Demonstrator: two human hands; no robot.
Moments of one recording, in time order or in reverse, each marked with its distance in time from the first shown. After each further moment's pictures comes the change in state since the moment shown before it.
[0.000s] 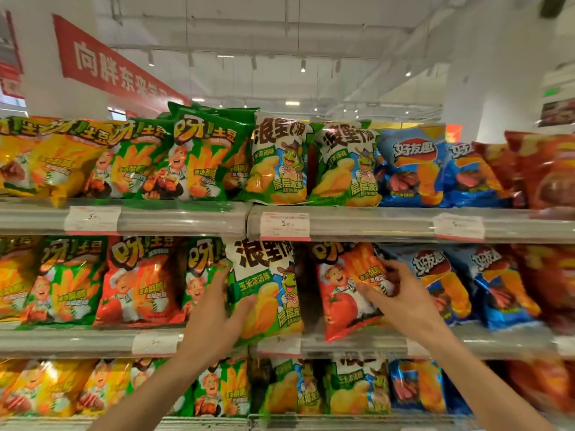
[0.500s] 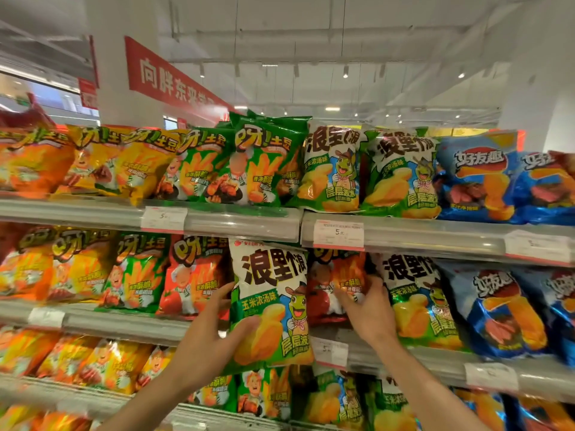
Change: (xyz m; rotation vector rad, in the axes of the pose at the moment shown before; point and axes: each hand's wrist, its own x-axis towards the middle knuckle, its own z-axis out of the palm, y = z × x) left_hand -0.037 -0.028 -0.077 -0.194 -0.088 -0.171; right_hand 0.018 -0.045 0.139 -0.032 -0.024 0.080
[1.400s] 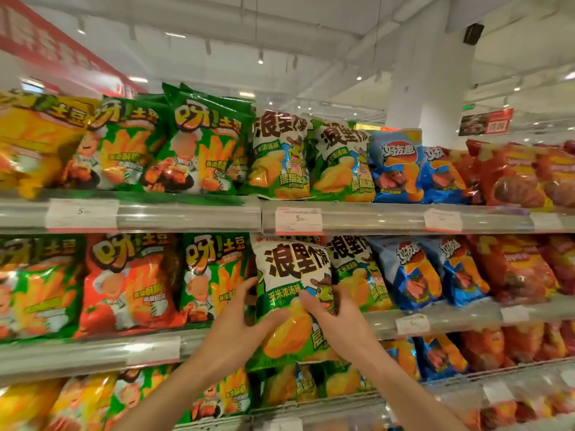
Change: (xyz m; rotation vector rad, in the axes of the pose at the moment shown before) left_hand 0.032 0.017 0.058 -0.207 -0.354 0.080; right_hand -0.098 -0.034 -0.037 0.211 -0.091 0.155
